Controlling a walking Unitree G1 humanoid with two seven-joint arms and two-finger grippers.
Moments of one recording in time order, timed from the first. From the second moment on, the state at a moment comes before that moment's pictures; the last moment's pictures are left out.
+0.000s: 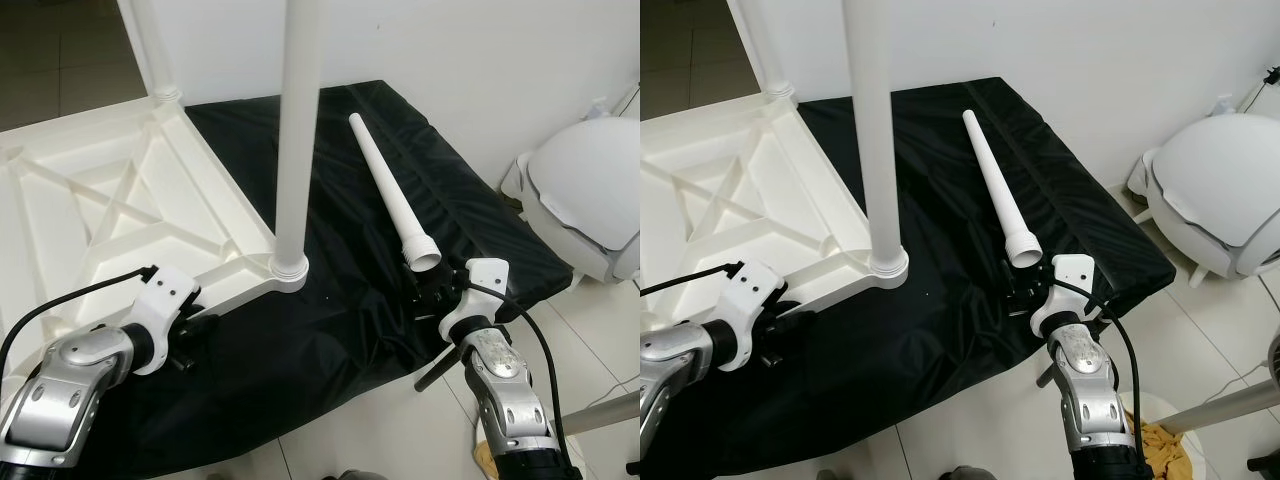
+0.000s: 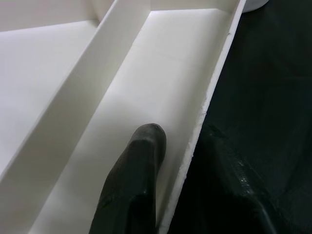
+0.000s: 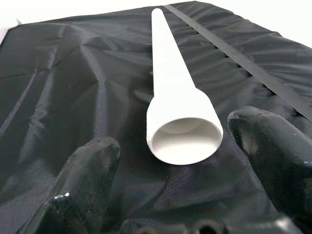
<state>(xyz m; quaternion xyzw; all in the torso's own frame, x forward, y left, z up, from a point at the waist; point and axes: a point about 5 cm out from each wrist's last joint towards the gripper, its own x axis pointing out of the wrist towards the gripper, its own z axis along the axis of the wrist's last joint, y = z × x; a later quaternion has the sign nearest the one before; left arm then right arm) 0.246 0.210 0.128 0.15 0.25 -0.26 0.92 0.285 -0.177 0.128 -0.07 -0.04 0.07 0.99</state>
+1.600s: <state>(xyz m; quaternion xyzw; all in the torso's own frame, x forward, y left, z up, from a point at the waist) 0.273 0.166 0.134 0.14 0.21 -0.23 0.94 0.295 -0.180 0.136 -0.10 -0.06 0.08 0.99</state>
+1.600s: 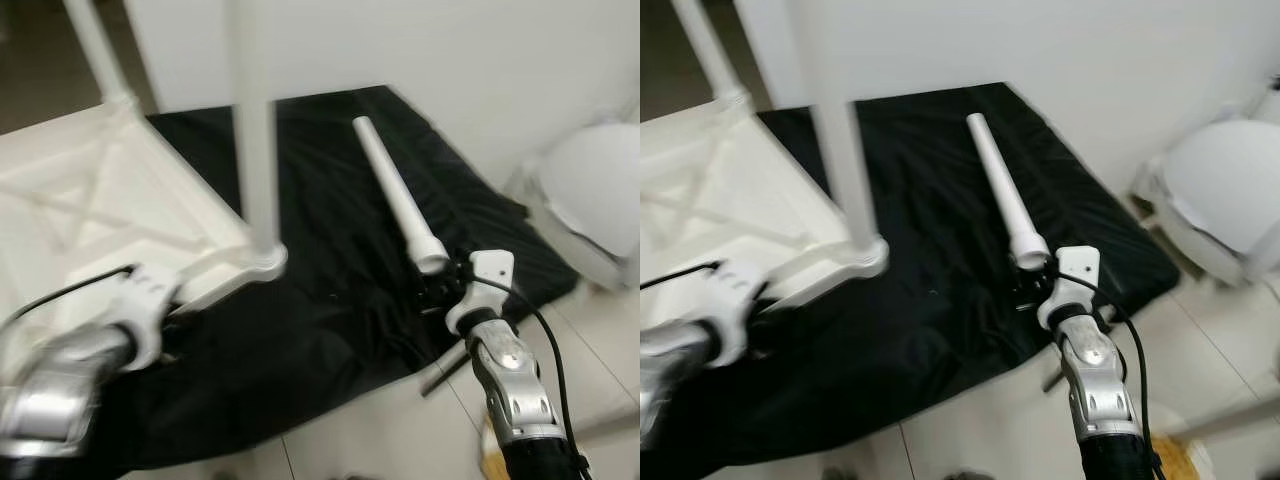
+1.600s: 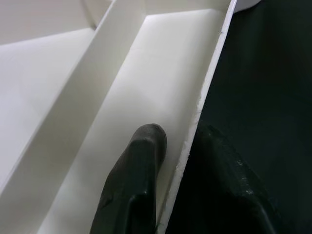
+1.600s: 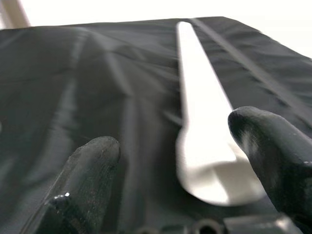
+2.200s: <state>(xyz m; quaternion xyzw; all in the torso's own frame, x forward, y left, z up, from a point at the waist) 0.288 0.113 0.131 0.16 0.20 -0.25 0.93 0.296 -0.177 0.139 -0.10 -0.07 0.08 0.99</state>
